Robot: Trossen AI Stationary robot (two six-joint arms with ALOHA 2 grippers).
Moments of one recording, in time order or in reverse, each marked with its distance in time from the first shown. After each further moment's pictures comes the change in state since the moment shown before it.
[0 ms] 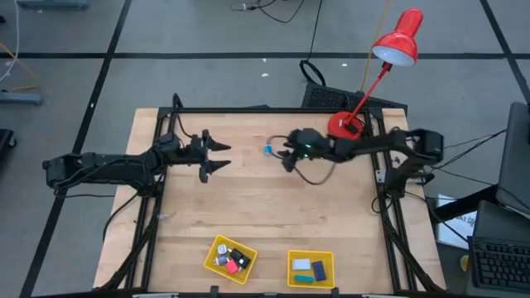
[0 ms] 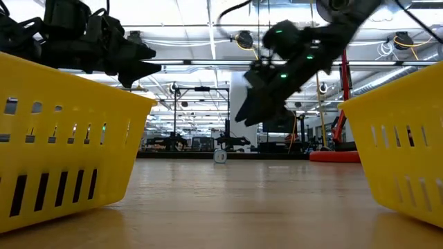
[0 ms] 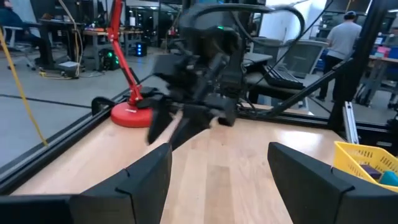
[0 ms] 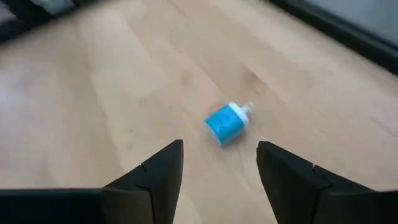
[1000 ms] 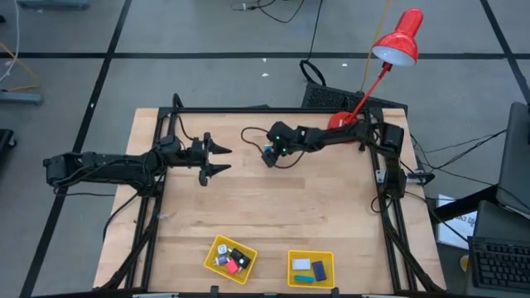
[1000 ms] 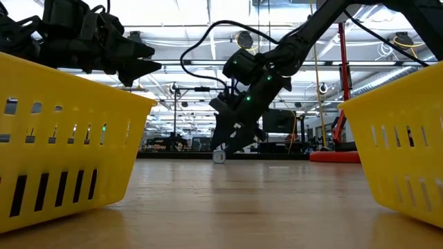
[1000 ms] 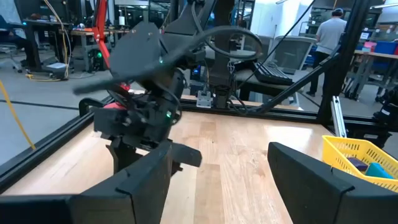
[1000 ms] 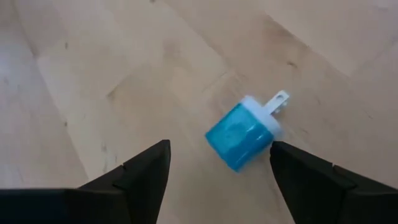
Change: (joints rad) left arm -0.040 0.000 0.000 -0.004 0.000 0.016; right arm -0.044 0.355 0.376 -0.264 -0.137 0.114
